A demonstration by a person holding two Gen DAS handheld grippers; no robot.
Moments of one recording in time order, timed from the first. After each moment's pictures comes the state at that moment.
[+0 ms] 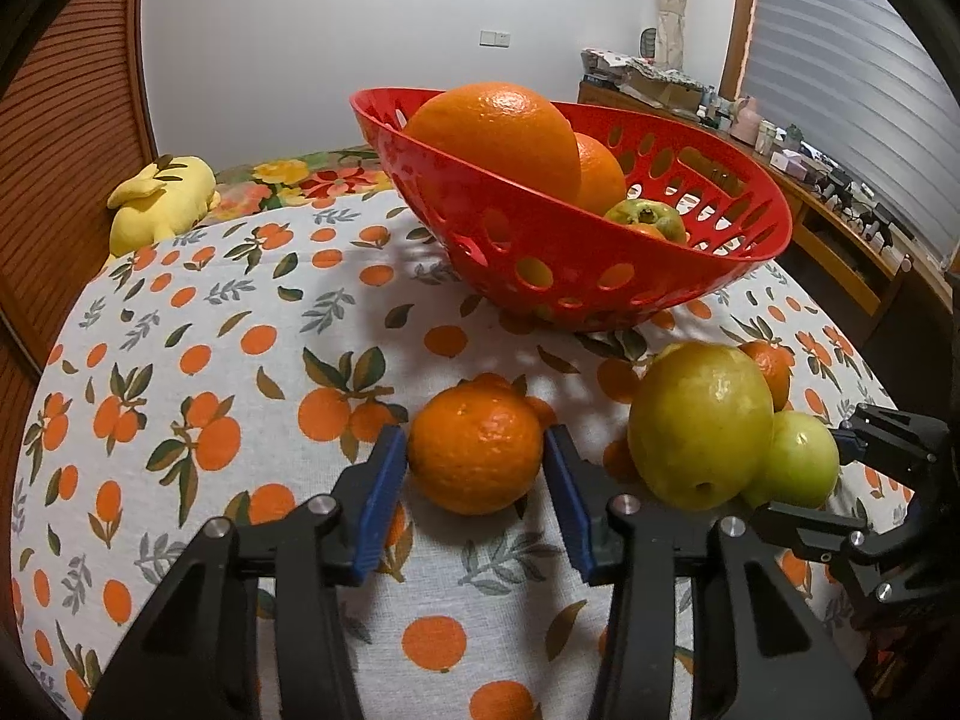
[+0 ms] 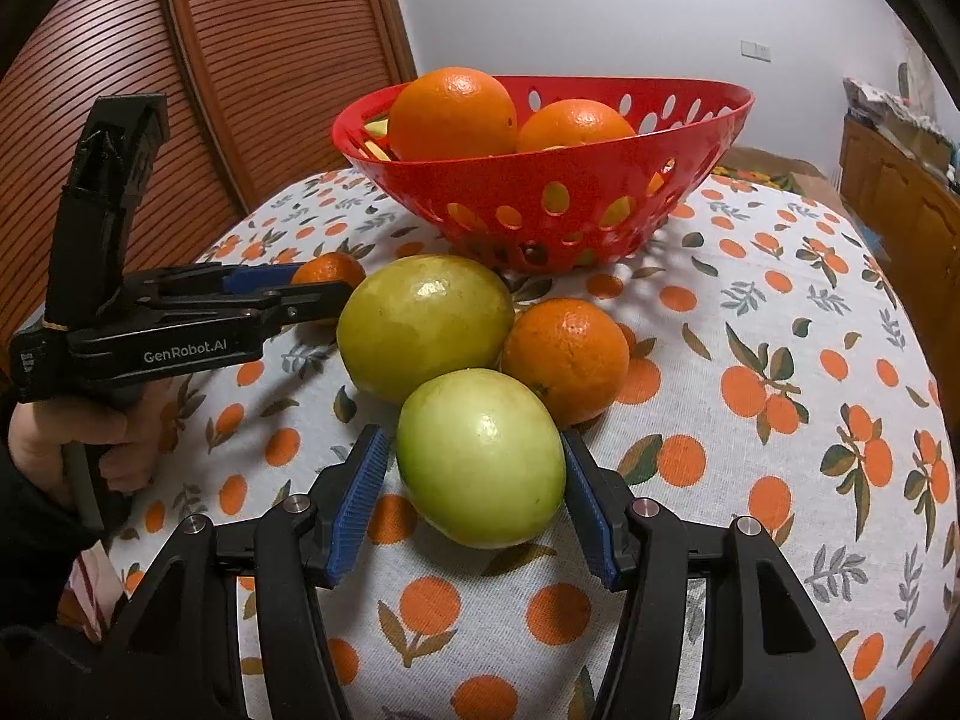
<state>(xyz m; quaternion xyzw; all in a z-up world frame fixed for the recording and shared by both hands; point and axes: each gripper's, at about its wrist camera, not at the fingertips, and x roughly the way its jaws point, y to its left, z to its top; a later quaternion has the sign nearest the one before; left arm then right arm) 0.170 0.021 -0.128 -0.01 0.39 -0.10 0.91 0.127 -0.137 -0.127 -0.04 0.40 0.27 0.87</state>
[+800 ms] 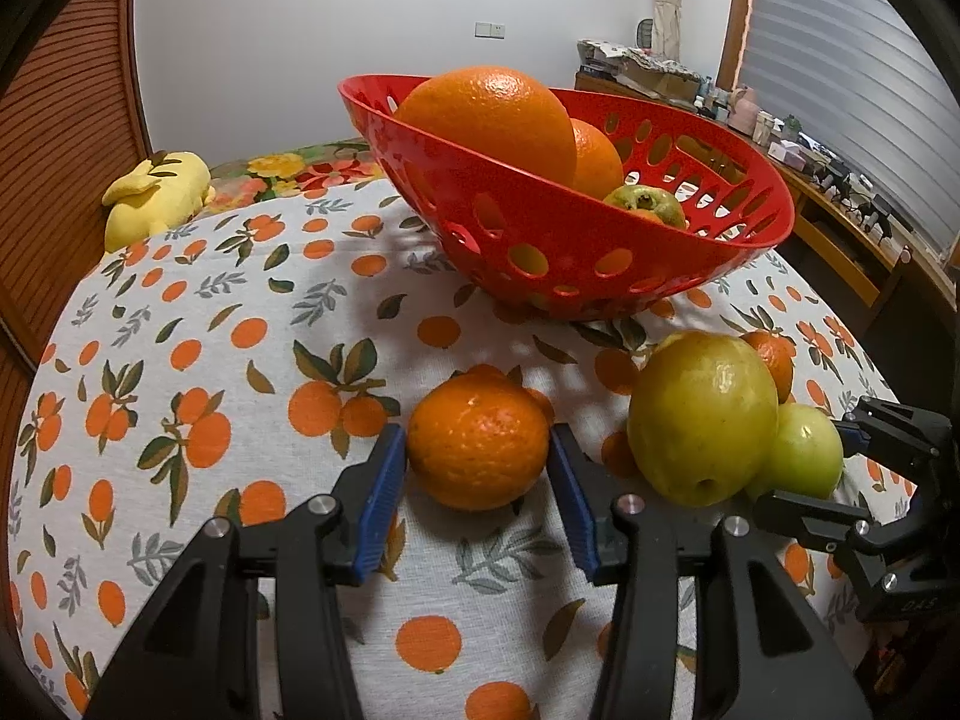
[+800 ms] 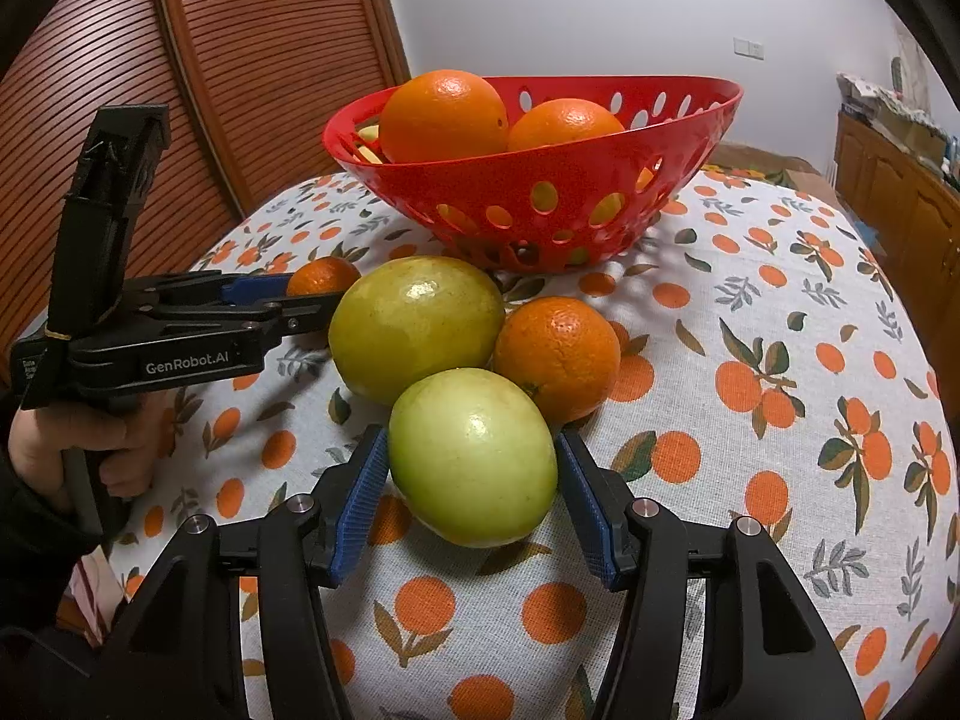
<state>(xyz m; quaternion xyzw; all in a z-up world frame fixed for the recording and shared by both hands) 0.174 0.018 -0.134 -0.01 0.40 -0.10 0.91 0.126 -0.140 -0.129 -0.03 0.40 0.26 0.88</state>
